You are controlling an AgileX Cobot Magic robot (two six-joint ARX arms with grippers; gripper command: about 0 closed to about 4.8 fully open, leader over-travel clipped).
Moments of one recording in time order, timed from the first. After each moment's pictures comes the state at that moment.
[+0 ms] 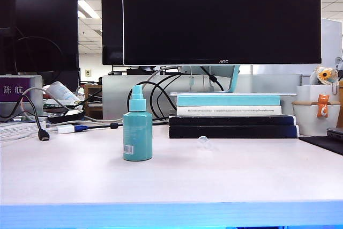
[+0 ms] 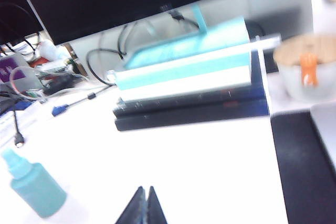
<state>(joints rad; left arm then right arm) -0.38 0.02 0.46 -0.49 -0.23 0.07 0.31 0.06 0.16 -0.12 0.03 0.33</state>
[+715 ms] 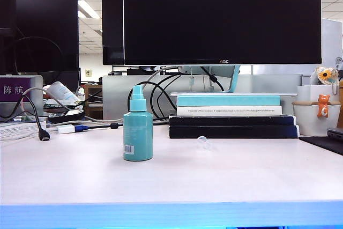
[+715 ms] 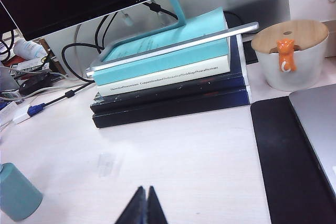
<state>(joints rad) -0.38 0.02 0.38 -0.42 -0.36 -0.18 0.31 0.05 0.10 -0.10 0.09 0.34</state>
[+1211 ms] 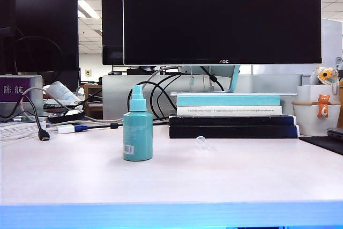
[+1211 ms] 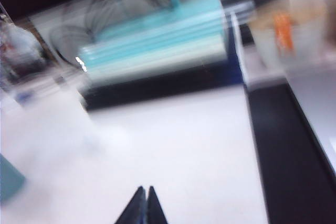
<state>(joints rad) -0.38 0.02 0.34 -0.43 -0.36 -0.18 0.31 0.01 0.01 -0.09 0.09 0.34</state>
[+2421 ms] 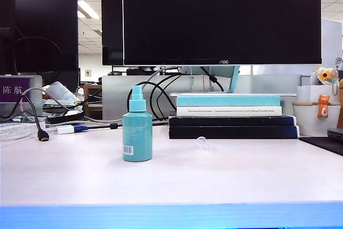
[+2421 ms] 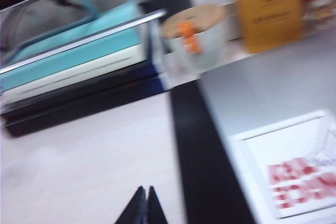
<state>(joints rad) -0.13 0.01 0.03 -0.19 -0.34 -0.18 0.02 0.00 0.01 -0.13 0.00 0.34</state>
